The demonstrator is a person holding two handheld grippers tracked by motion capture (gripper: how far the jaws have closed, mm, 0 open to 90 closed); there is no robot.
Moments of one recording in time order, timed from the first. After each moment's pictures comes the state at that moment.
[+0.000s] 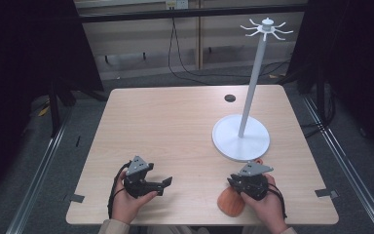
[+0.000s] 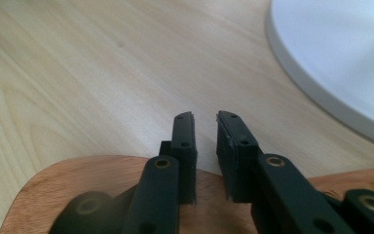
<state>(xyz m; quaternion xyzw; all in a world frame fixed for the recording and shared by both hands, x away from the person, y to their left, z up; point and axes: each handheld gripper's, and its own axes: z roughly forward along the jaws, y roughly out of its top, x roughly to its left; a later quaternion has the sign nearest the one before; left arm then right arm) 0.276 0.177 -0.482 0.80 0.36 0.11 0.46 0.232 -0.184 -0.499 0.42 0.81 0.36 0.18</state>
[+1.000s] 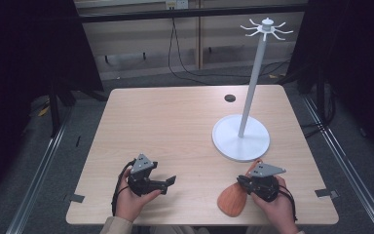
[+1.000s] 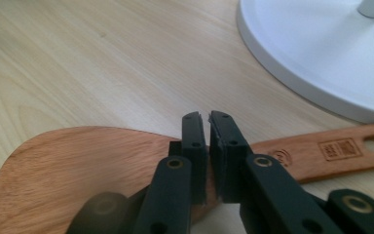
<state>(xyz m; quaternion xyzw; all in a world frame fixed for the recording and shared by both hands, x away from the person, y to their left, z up) 0.280 0.167 -0.481 0.81 0.35 0.11 0.46 0.224 -0.208 -0.497 0.43 0.80 0.37 0.18</state>
